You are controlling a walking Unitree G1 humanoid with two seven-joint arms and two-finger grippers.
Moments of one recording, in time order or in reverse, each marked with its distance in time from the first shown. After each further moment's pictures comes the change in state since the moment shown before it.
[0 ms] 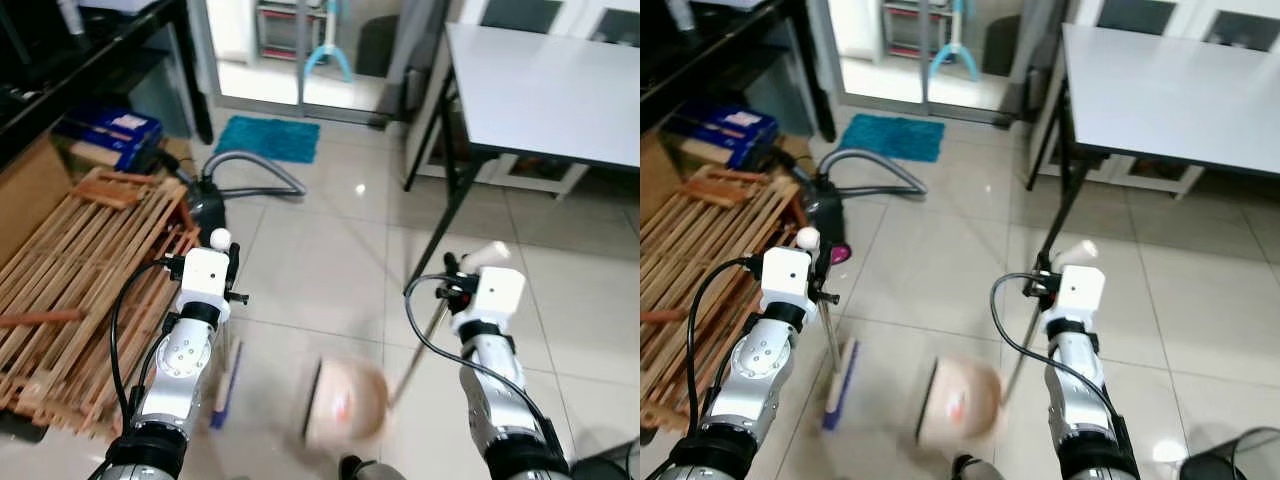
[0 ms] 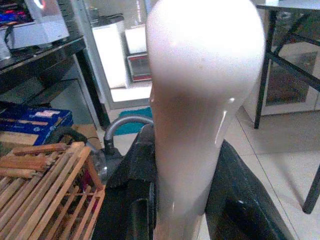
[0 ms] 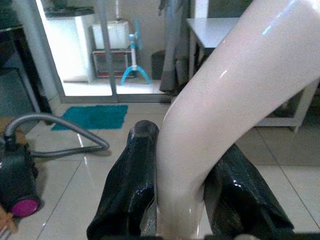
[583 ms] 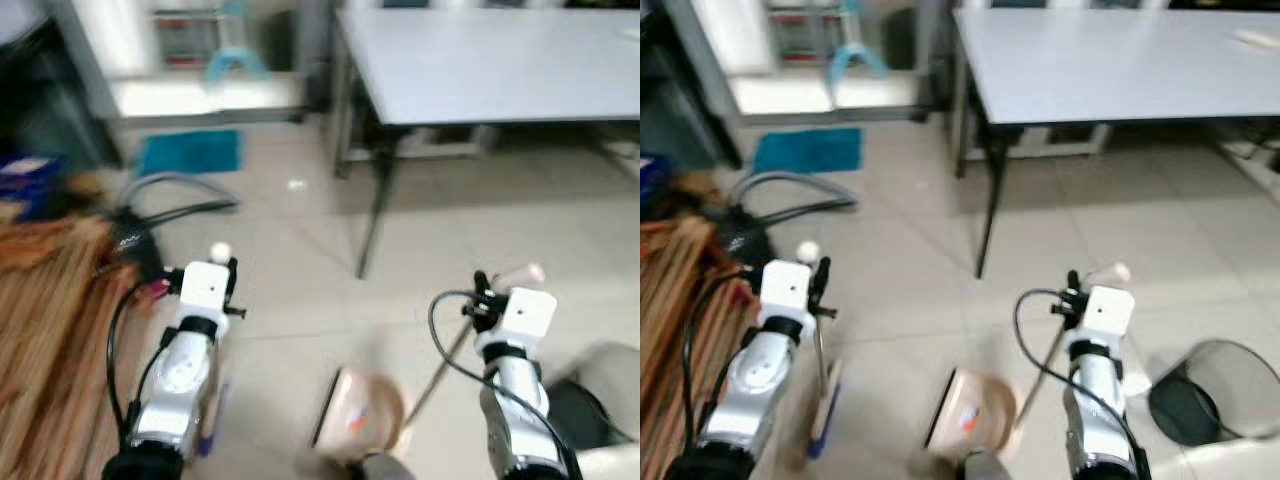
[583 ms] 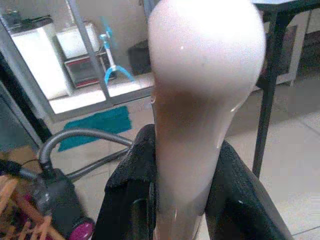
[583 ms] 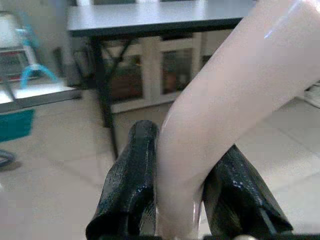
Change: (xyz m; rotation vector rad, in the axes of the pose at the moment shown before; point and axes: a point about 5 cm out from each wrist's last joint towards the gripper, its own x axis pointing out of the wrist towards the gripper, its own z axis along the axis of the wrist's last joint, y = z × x) left arm -0.012 -0.004 -0.006 -0.003 0.058 0.018; right arm -0.020 -0.027 -0.005 -0.028 0.049 -0.131
